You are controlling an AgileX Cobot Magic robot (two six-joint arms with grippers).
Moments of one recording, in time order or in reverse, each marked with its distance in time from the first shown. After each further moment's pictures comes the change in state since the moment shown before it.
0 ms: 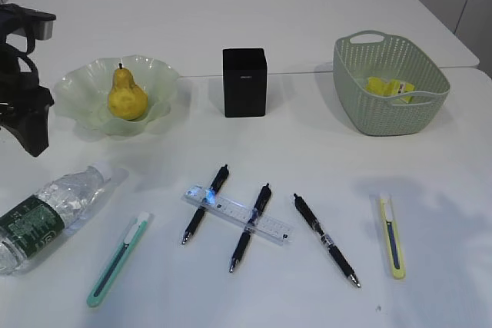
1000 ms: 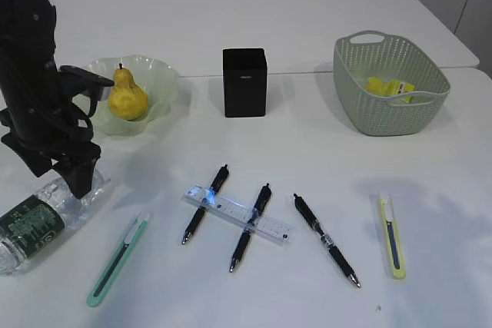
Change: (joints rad) left arm -0.040 0.241 -0.003 0.000 -0.136 0.098; right arm 0.000 -0.001 0.000 0.000 0.017 0.003
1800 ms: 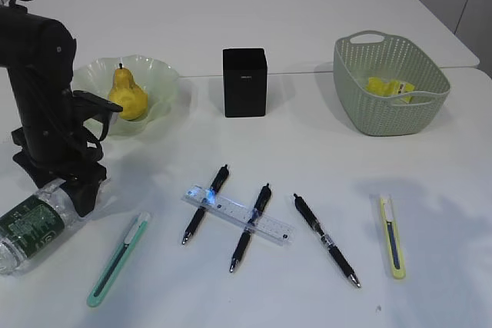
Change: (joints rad) left arm -0.002 0.110 -0.005 0.036 -0.032 0.002; right arm 0.000 0.000 0.000 0.000 0.002 0.002
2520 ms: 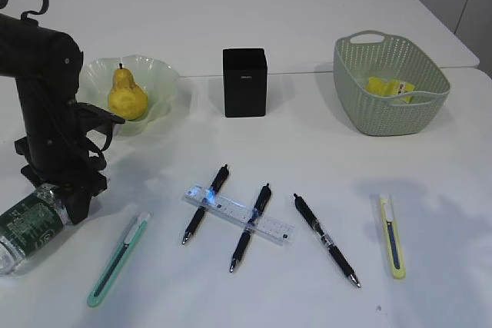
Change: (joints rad) left arm 0.000 0.049 -0.006 0.001 0.020 0.000; right arm 0.000 0.000 0.001 0.000 0.000 0.000
